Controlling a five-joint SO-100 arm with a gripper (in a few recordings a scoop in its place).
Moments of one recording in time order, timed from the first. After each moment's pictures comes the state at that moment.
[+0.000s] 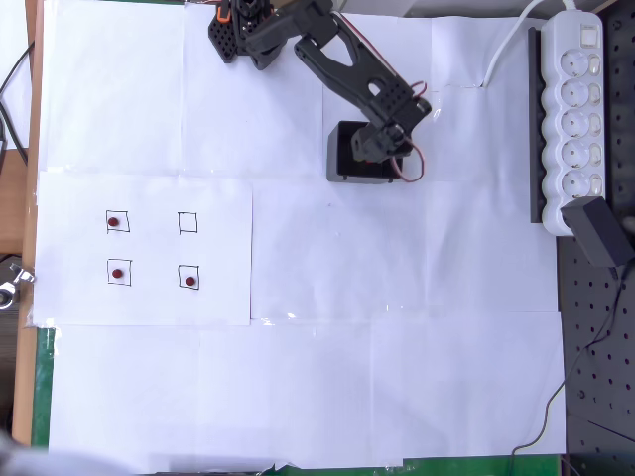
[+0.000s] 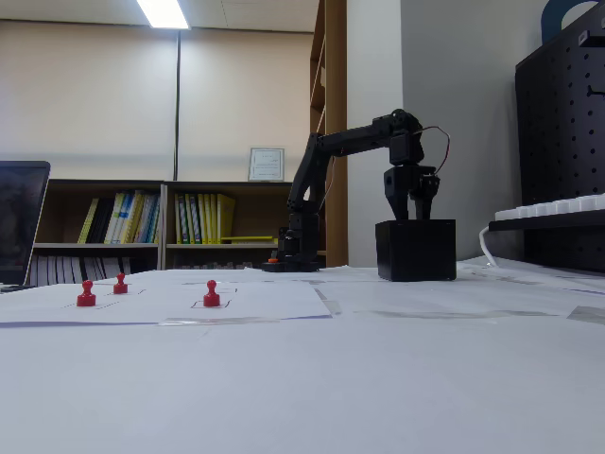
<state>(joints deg) -44.0 109.2 113.3 88.5 -121.4</state>
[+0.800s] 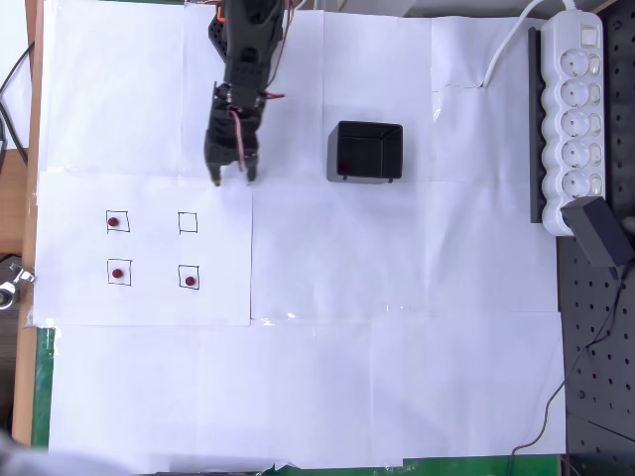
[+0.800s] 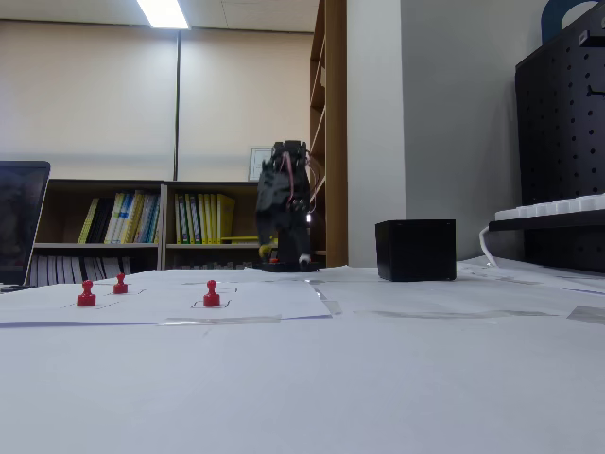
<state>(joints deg) 10.2 73.2 28.7 -7.9 -78.4</state>
